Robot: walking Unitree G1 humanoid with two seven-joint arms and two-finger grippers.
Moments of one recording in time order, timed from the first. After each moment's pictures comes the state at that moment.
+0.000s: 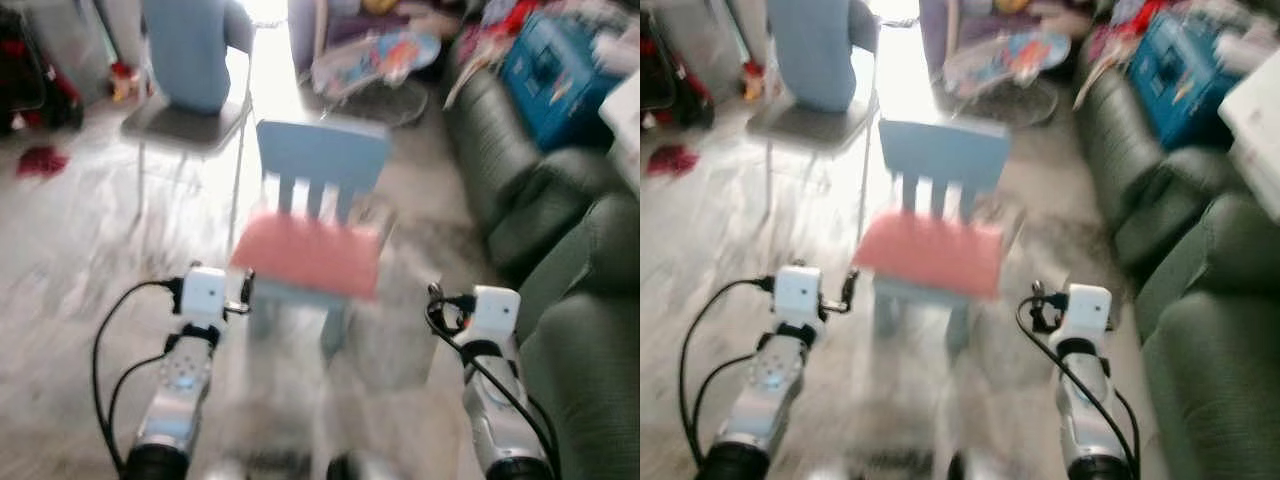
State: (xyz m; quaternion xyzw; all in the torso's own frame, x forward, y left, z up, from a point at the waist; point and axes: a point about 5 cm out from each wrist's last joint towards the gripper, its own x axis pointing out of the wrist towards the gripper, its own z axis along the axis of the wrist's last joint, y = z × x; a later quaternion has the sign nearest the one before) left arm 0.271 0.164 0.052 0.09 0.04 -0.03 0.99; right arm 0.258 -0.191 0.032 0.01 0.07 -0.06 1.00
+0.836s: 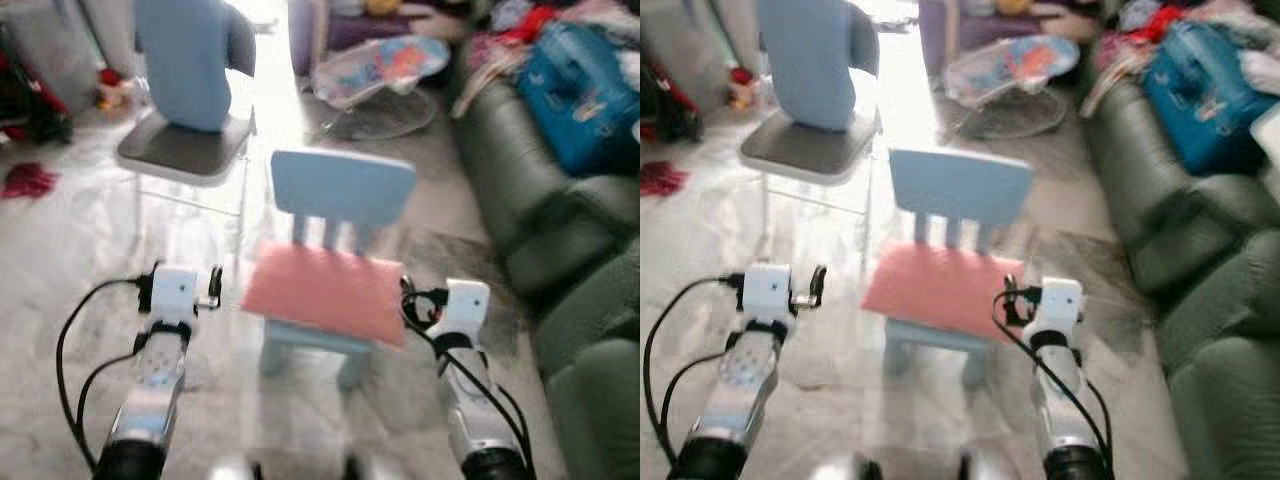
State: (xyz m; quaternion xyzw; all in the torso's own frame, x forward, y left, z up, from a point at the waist) left arm 0.272 0.184 0.051 0.11 0.05 0.01 0.99; right arm 0.266 -0.170 0.033 0.03 0.07 -0.03 1.00
